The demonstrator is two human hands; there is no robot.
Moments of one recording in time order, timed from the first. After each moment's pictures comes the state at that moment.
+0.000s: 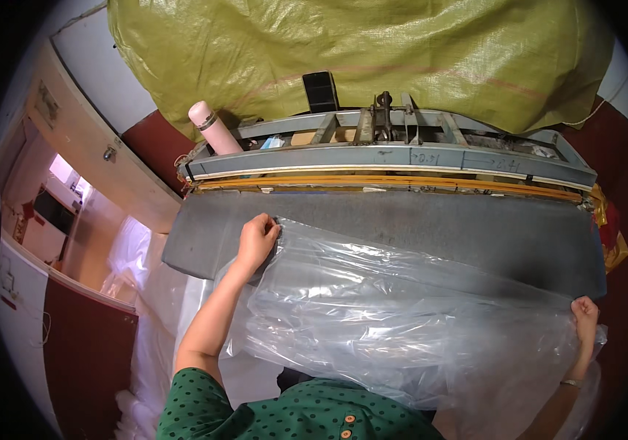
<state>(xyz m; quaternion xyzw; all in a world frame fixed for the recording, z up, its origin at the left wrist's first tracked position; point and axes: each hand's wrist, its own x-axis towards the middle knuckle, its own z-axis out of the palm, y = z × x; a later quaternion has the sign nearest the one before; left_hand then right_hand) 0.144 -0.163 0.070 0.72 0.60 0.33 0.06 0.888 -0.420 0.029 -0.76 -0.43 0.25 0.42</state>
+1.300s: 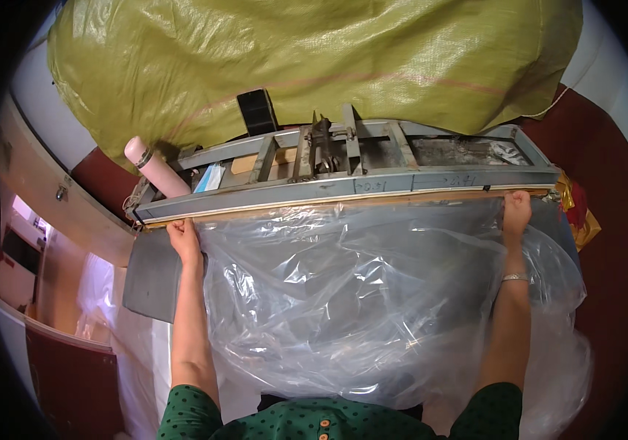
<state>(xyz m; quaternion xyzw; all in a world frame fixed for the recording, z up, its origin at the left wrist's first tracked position) 0.095 -0.041 0.038 0.41 0.61 0.66 0.13 0.801 -0.145 0.021 -0.63 -0.39 0.04 0.67</state>
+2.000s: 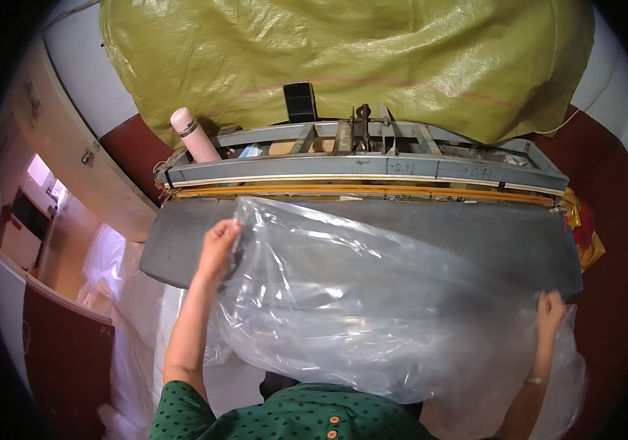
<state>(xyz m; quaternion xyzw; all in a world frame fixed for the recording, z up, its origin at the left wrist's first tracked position) 0.109 -0.165 0.070 0.51 0.49 0.55 0.45 0.795 -0.396 0.044 -0.77 -0.54 -0.09 0.34</state>
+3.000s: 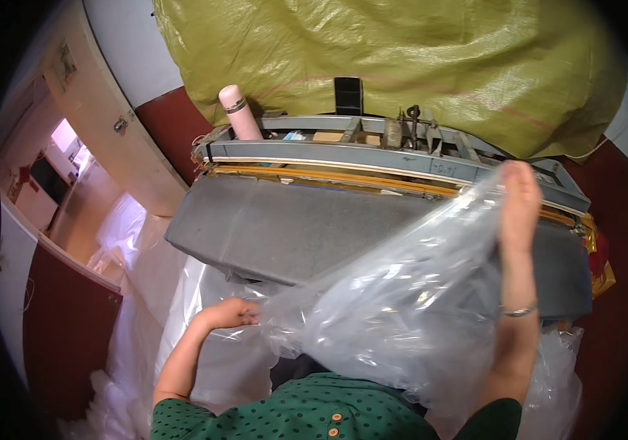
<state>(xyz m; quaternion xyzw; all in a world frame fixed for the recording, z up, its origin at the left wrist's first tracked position) 0.040 -0.328 0.053 0.79 0.51 -0.03 0.35 0.546 -0.211 0.201 -0.48 -0.55 0.14 0.67</state>
